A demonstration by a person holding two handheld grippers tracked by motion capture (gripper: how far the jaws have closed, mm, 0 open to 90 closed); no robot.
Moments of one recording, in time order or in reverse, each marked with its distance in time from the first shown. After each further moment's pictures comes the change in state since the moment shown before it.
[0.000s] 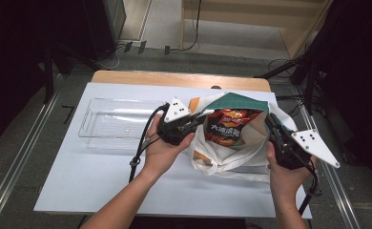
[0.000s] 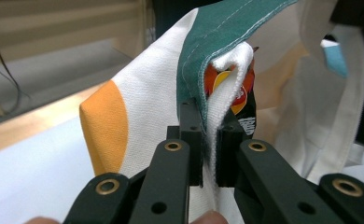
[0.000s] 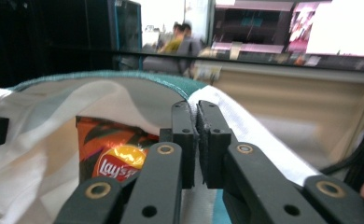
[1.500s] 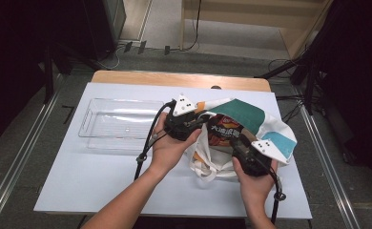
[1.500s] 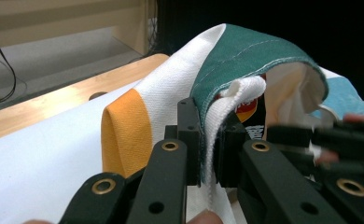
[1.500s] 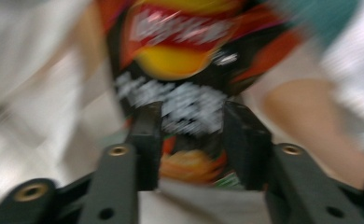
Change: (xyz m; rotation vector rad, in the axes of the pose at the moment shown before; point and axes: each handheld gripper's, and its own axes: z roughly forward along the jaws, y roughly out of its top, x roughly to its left) left arm -0.003 0.005 0.017 0.023 -0.003 -0.022; right arm 0.040 -0.077 0.034 0.242 -0.006 0.134
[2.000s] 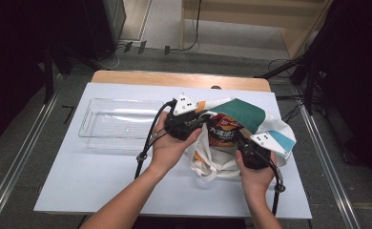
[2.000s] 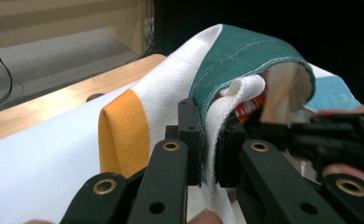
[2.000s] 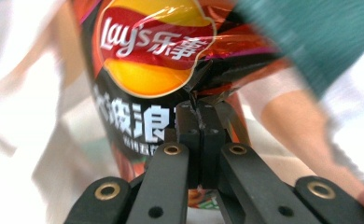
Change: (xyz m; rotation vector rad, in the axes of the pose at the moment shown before) left arm 0.003 0.004 0.001 -0.004 -0.003 0.003; right arm -0.005 0.000 0.011 0.040 0.072 -0.091
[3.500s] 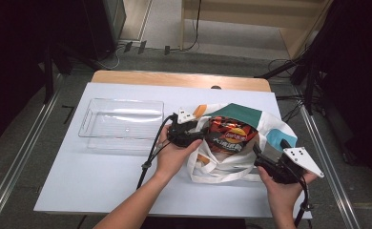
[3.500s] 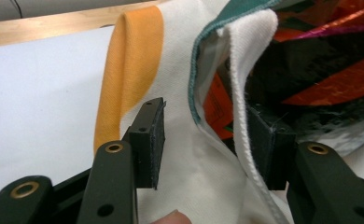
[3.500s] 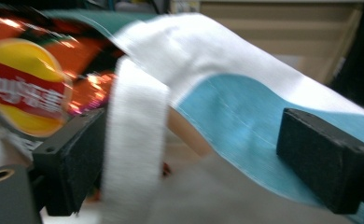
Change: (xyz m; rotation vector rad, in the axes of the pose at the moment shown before) left arm 0.016 -0.069 0.047 0.121 0.079 -0.139; right arm -0.043 -0.005 -0.056 -0.104 -0.175 0.011
